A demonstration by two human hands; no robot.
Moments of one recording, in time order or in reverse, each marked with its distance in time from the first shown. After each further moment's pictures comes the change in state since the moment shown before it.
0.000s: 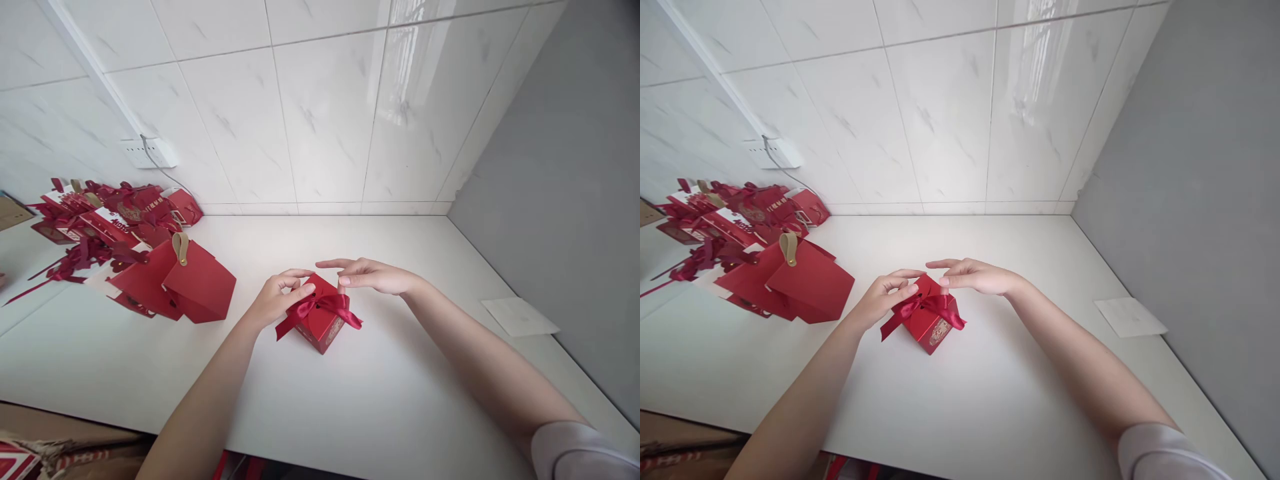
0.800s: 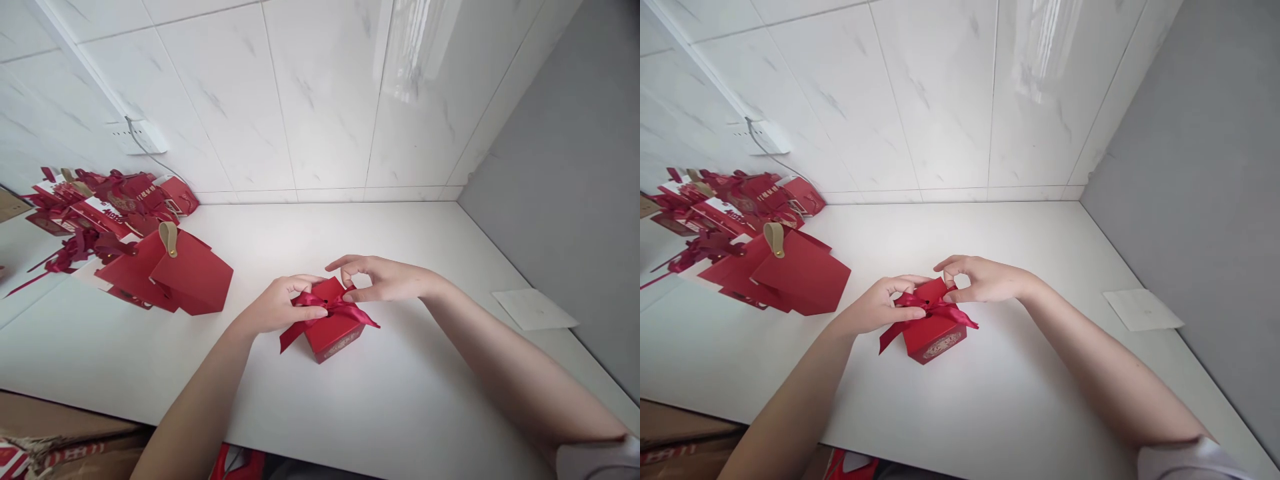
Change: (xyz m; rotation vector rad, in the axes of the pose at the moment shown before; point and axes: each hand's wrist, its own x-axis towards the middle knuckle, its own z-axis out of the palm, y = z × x) left_hand -0.009 0.016 0.012 -0.001 -0.279 0.022; right_hand -0.017 -0.003 0.003 -0.241 0.016 0.122
